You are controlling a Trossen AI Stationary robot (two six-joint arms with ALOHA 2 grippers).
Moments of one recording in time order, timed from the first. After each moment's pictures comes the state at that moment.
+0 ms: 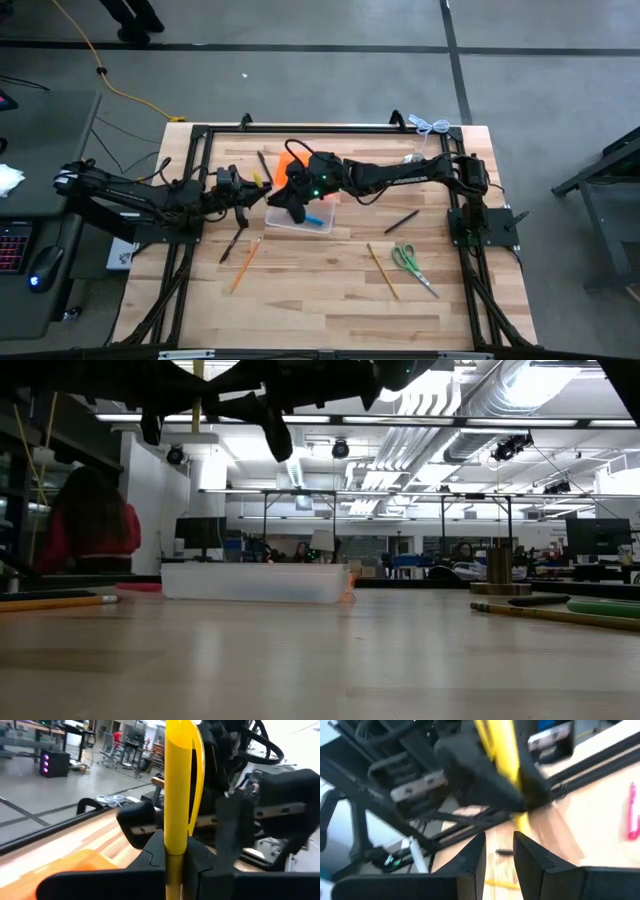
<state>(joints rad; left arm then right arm) -0.17 0.68 0.34 0.41 -0.48 -0.30 -0.08 1.96 1.52 0.22 -0.30 0.55</state>
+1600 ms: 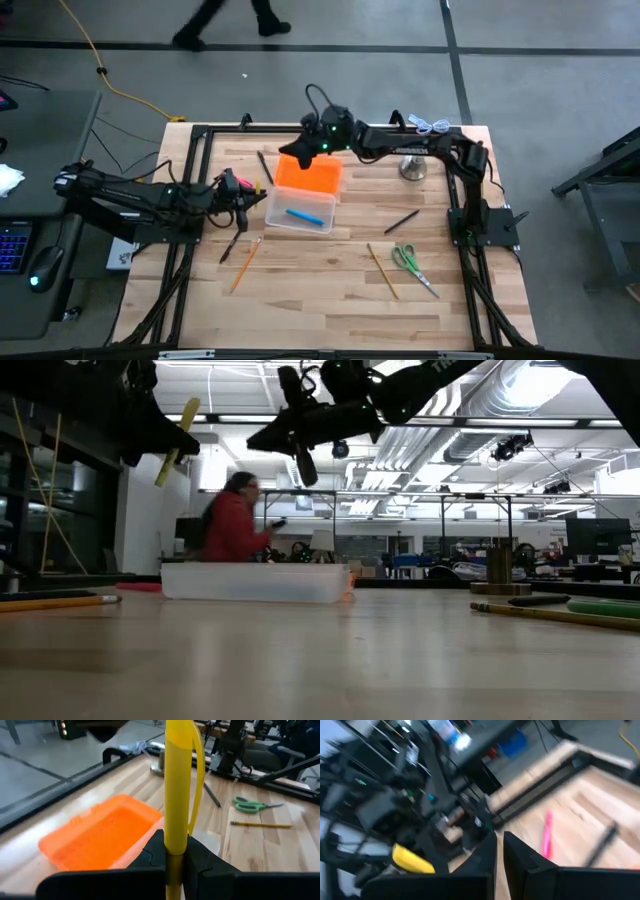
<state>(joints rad) -0.17 0.62 0.38 -0.05 -0.50 -0.29 -0.35 1.96 1.52 0.26 -0.41 0.60</state>
